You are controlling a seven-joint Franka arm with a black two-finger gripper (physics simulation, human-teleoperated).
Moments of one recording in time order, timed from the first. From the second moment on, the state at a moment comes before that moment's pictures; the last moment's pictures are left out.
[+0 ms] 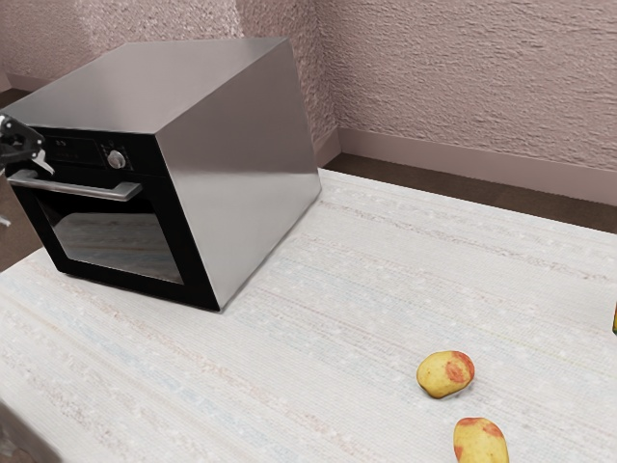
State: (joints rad) arm 0.81 -0.43 -0.12 -1.96 -0.24 2.04 -0.70
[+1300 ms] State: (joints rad) arm 0.90 -0.26 -0.19 -2.05 -0.22 2.48 -0.92
